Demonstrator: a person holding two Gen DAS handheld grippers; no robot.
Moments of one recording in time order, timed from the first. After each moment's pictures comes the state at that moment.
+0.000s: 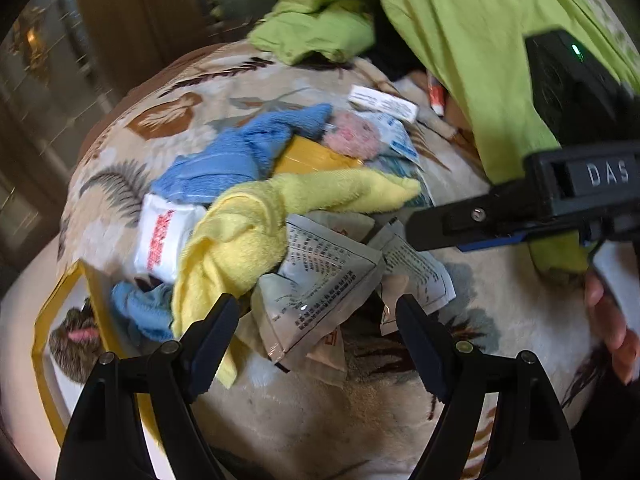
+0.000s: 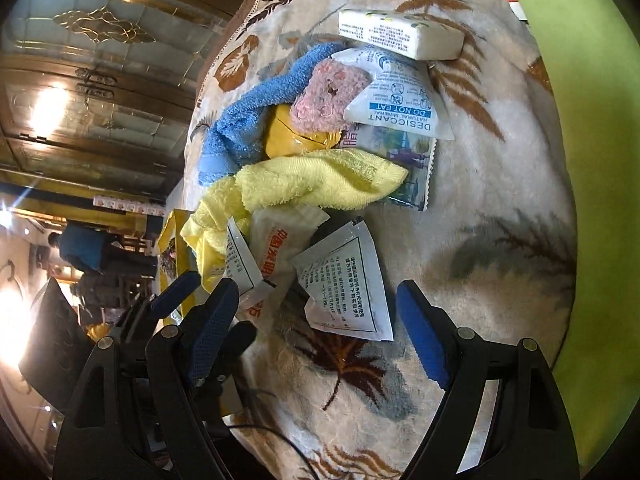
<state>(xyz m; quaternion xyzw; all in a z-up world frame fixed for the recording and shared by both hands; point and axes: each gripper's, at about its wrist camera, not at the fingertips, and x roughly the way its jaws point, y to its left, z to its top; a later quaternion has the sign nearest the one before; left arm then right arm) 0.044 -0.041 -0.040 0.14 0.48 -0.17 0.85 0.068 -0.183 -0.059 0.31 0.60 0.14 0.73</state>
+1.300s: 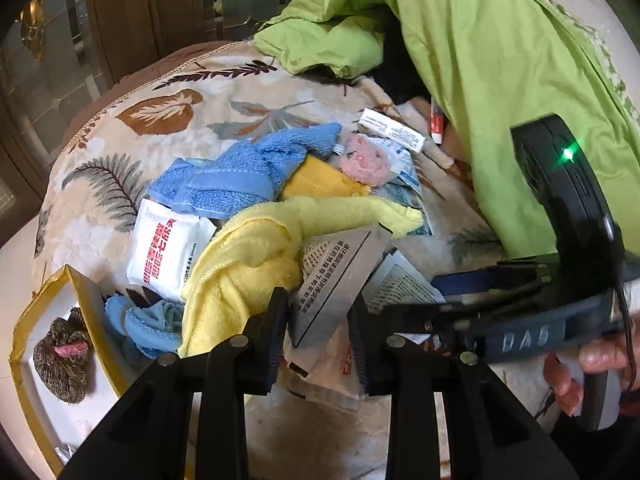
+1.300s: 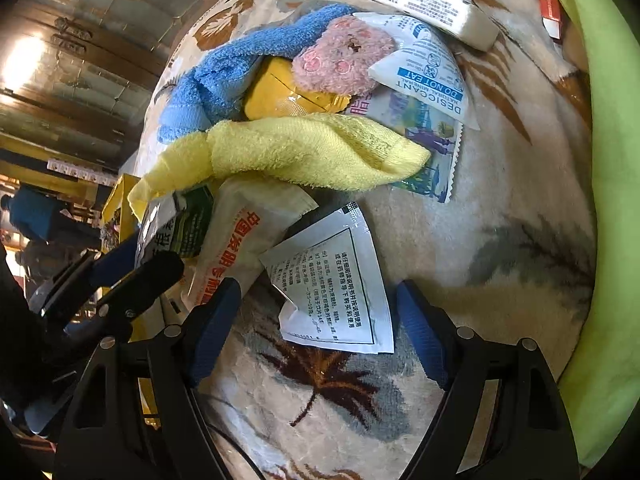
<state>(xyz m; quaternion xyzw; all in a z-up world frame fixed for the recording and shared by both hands) 0.067 -0.016 -0.031 0.07 0.49 -0.20 0.85 0.081 -0.139 -0.075 0.19 0.63 0.11 0.74</state>
